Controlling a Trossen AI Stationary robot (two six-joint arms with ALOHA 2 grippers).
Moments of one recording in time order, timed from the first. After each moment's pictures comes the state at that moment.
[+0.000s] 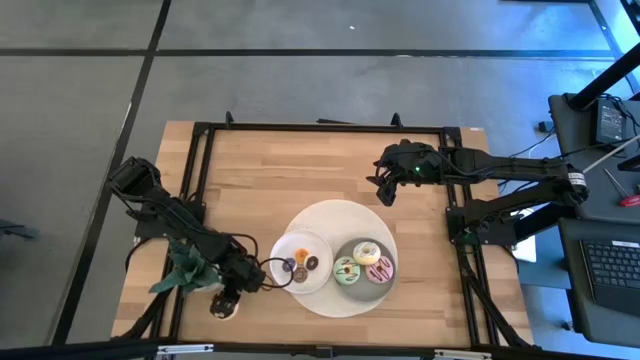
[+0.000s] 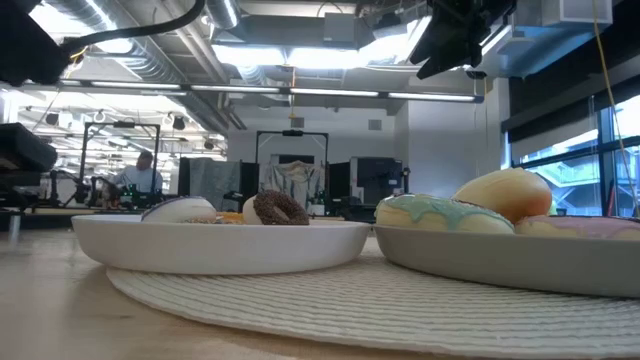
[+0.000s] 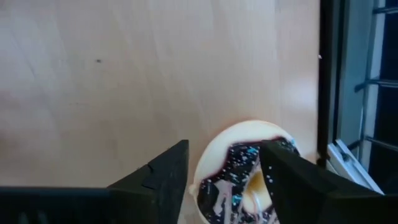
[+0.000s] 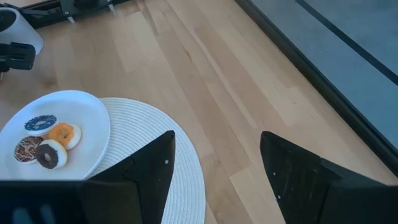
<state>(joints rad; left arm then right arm) -0.61 1.55 0.79 -0.48 0.37 -0.51 -0.10 1.15 1.07 -0.62 0.24 0.25</state>
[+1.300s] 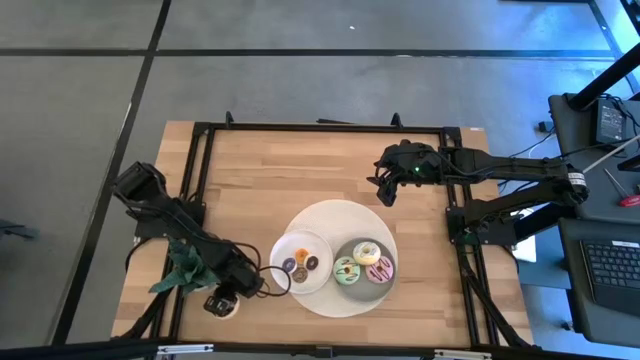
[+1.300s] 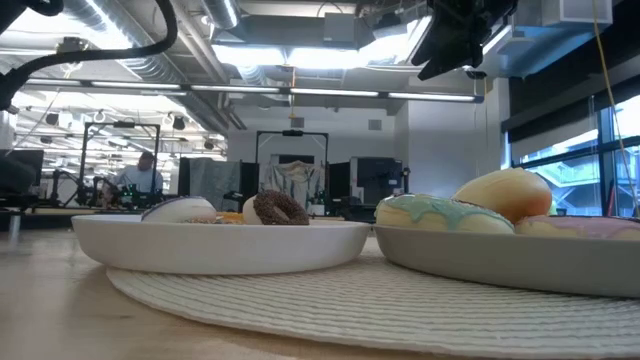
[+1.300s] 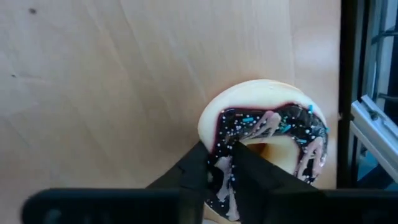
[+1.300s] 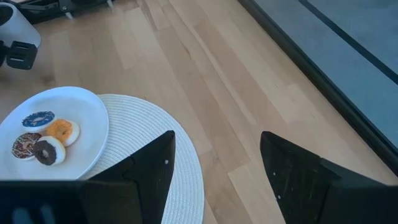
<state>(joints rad) -0.65 1.62 0.79 -0.54 0.38 -0.38 -0.10 1.15 1.07 -0.63 0.24 0.25</state>
